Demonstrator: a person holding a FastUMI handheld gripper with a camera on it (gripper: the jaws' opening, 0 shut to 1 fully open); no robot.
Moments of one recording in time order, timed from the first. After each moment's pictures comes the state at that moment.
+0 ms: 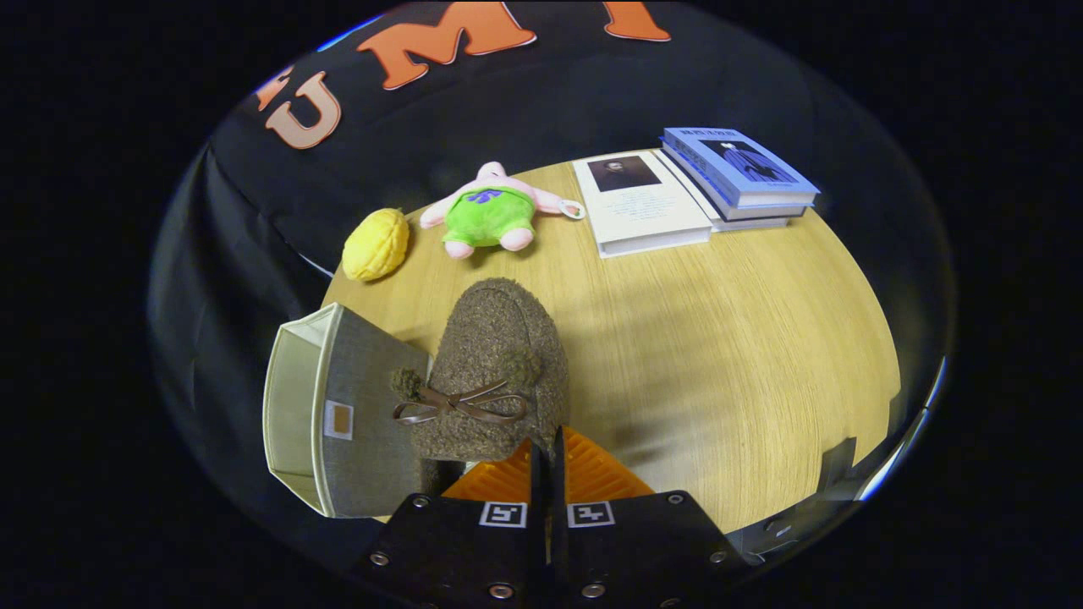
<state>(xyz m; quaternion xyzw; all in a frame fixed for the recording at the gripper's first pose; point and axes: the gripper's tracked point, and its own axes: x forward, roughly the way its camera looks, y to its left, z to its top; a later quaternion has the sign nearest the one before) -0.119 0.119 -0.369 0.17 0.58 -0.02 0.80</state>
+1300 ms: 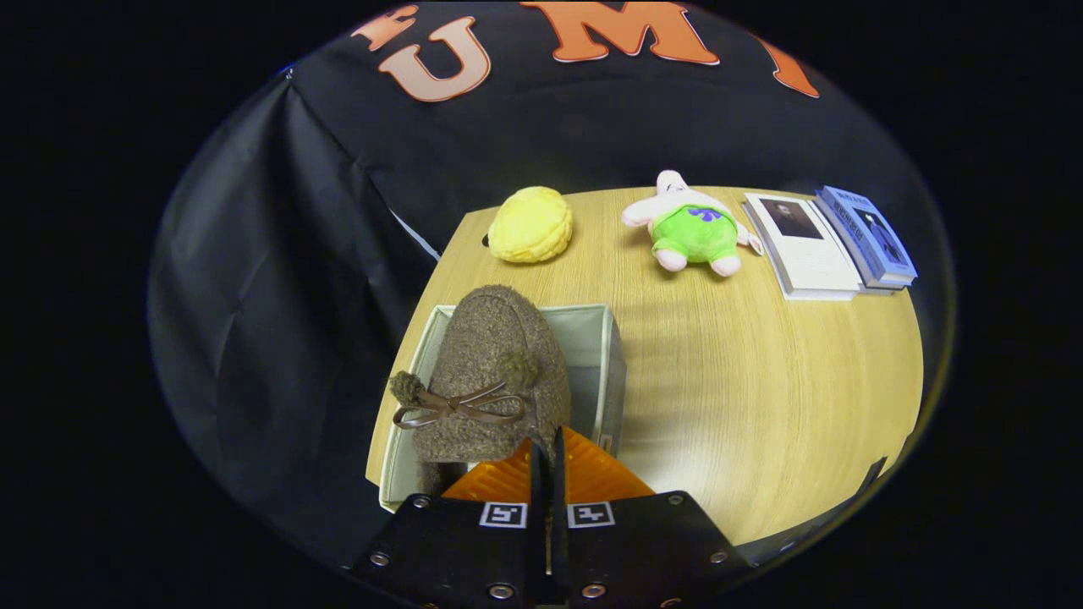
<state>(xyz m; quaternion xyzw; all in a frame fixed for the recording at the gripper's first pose) -0.069 0.331 -0.317 0.15 0.58 0.09 0.80</state>
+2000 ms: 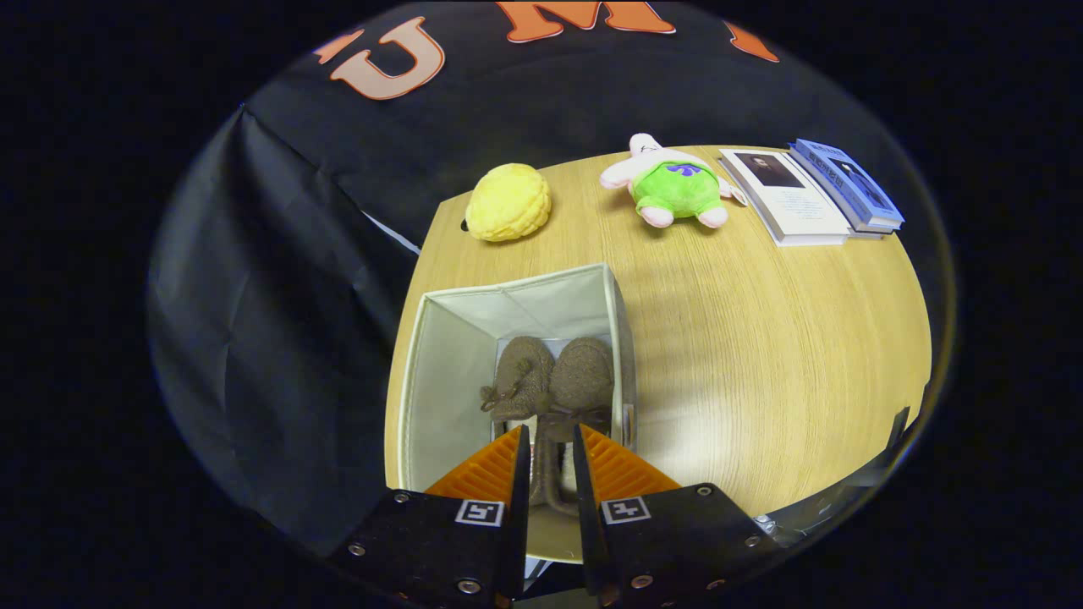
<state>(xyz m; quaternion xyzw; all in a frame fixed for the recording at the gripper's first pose) -0.082 0.345 -0.304 0.19 0.61 0.06 0.77</state>
